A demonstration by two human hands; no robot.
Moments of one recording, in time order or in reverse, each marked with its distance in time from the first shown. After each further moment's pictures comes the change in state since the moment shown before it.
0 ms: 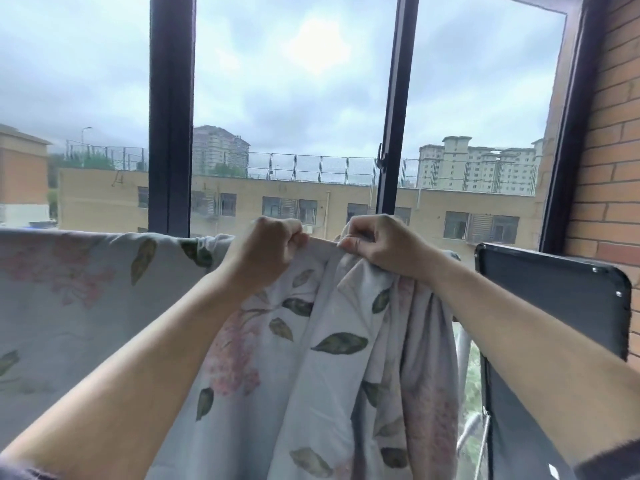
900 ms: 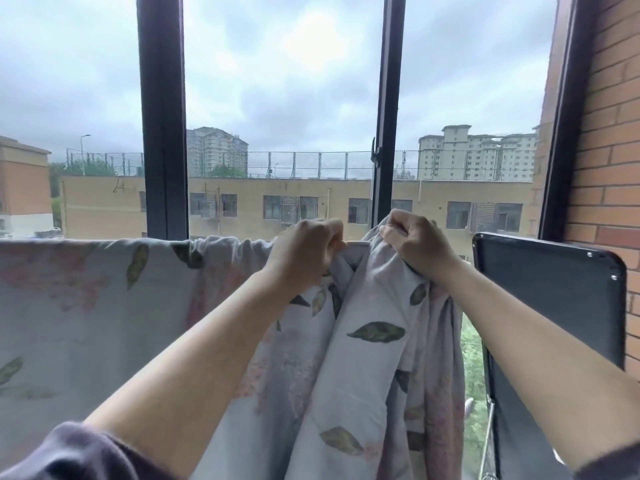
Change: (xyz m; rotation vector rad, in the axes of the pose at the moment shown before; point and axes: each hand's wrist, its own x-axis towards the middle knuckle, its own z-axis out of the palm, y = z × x) left_hand 0.014 0.048 0.029 -0.056 -0.068 0.093; right_hand -0.031 0.037 -0.011 -0.029 0.331 0.266
